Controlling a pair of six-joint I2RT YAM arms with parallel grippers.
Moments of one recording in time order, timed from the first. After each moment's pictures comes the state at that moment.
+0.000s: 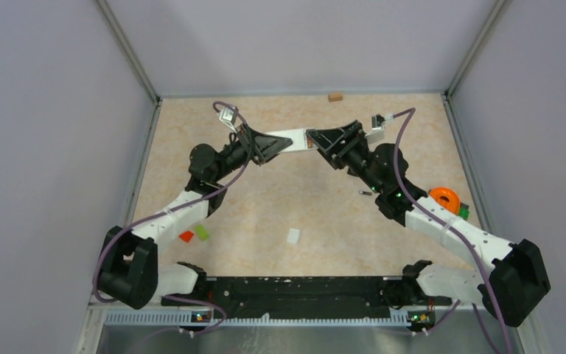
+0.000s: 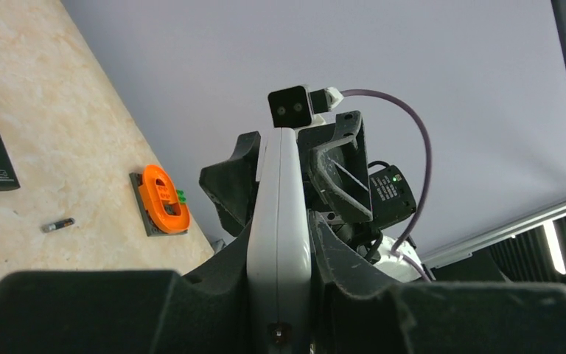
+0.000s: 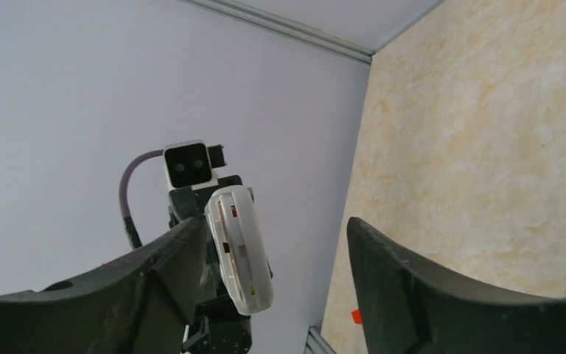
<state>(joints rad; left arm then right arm) -0.41 1.29 0.72 0.93 0.63 -1.40 0.67 1.12 0.79 0.40 0.02 1.24</state>
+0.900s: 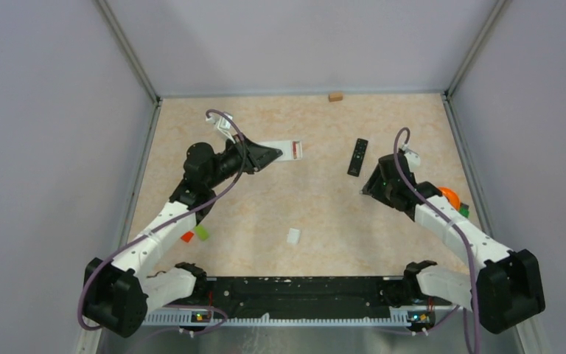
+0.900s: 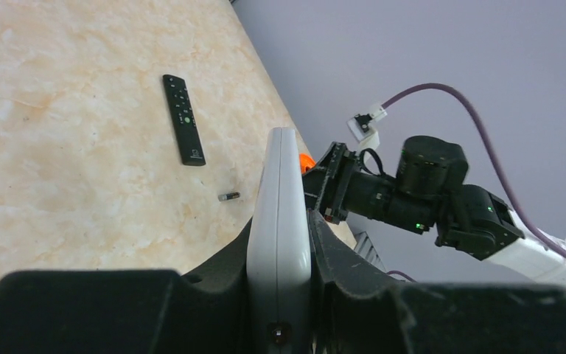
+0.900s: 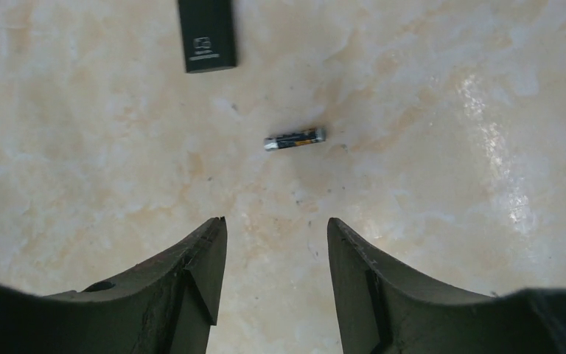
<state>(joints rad) -0.40 1.09 0.73 0.36 0.48 -0.88 0.42 1.09 0.74 -0.48 0.27 0.79</state>
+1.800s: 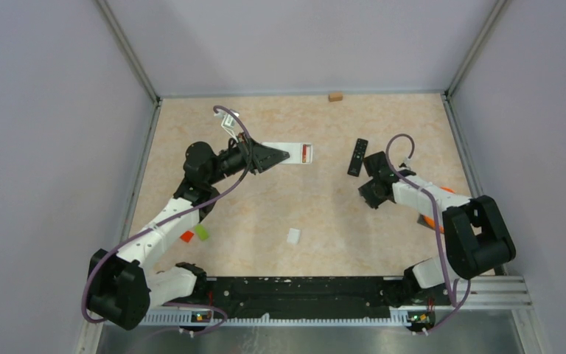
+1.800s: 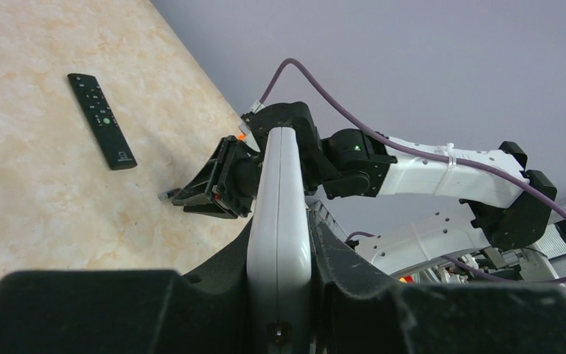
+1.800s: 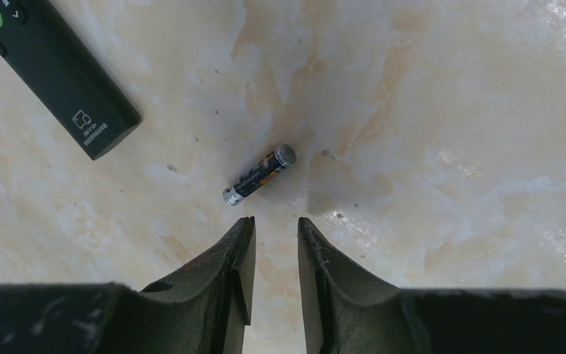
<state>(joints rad) -0.40 1.14 0.73 0.55 0.68 -0.94 0.37 1.44 0.76 -0.46 0.28 1.33</state>
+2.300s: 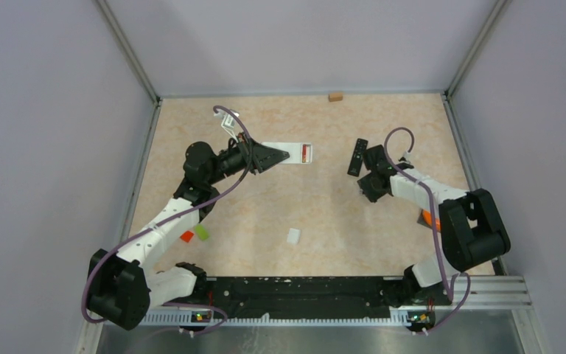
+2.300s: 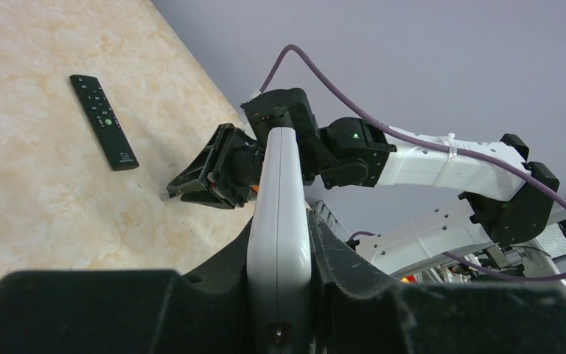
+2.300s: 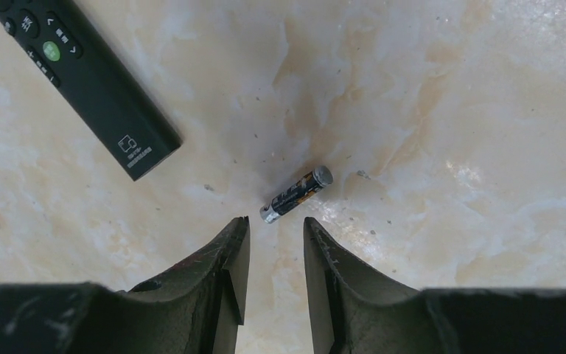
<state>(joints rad) -0.40 1.14 0.73 0.55 0.68 -0.94 0.37 1.49 0.84 -0.47 0.32 1.34</state>
